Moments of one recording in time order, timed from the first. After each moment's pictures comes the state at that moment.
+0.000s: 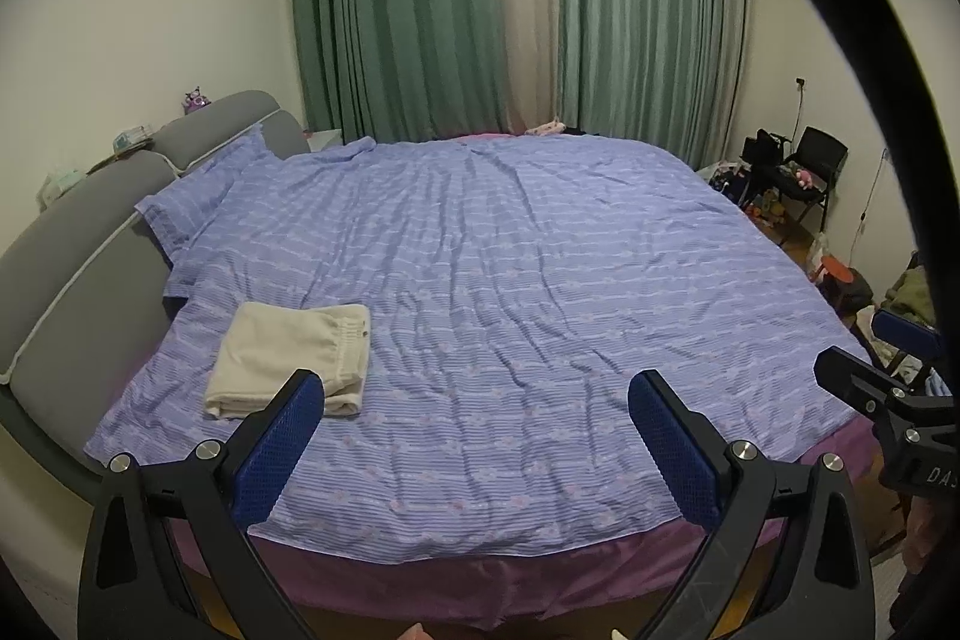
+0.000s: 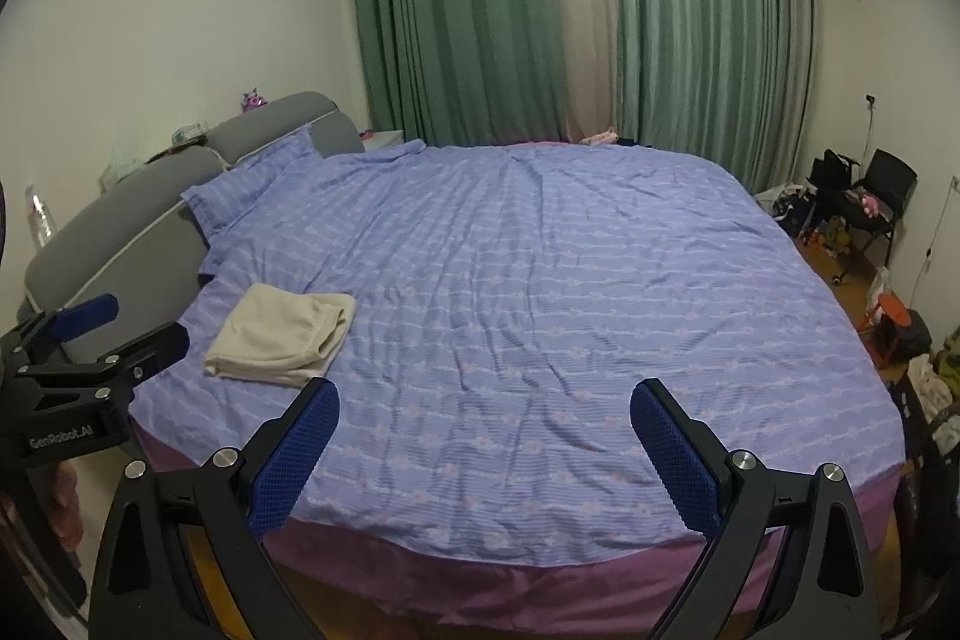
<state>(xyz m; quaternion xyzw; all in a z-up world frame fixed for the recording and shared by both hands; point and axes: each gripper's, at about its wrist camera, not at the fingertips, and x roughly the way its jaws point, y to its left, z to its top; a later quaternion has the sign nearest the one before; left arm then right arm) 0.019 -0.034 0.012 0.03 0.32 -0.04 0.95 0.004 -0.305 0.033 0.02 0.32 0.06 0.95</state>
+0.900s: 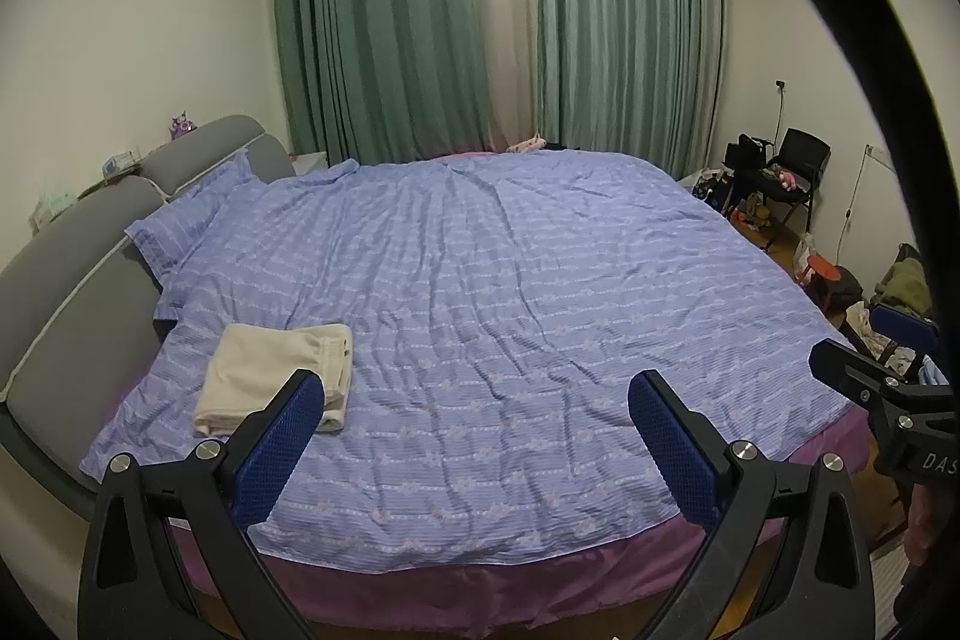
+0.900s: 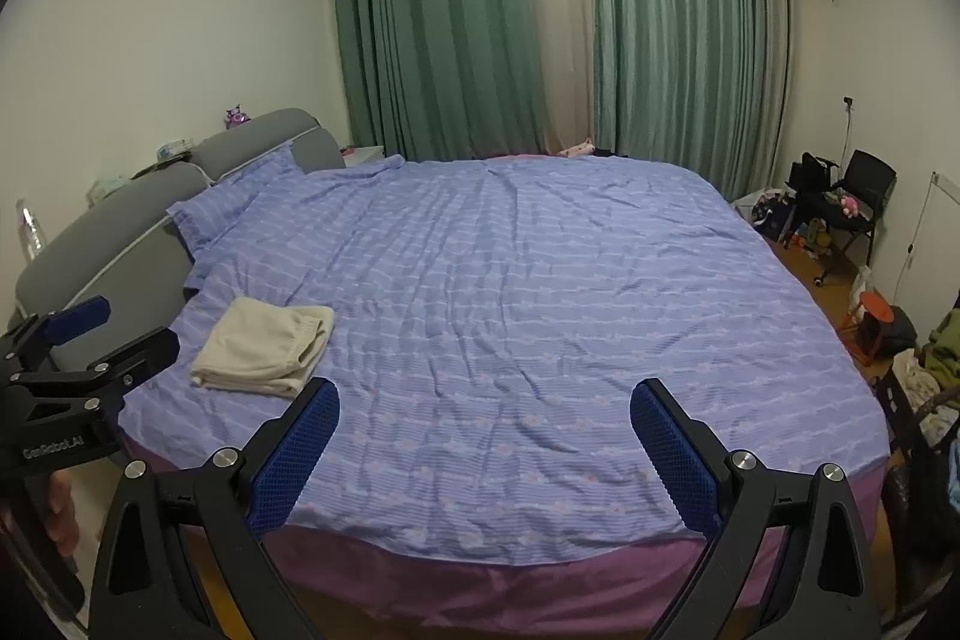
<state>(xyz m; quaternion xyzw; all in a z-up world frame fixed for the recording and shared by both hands) 0.001 -0.065 0.019 0.05 0.30 -0.06 0.95 -0.015 -0.336 0.041 0.02 0.30 0.04 0.95</state>
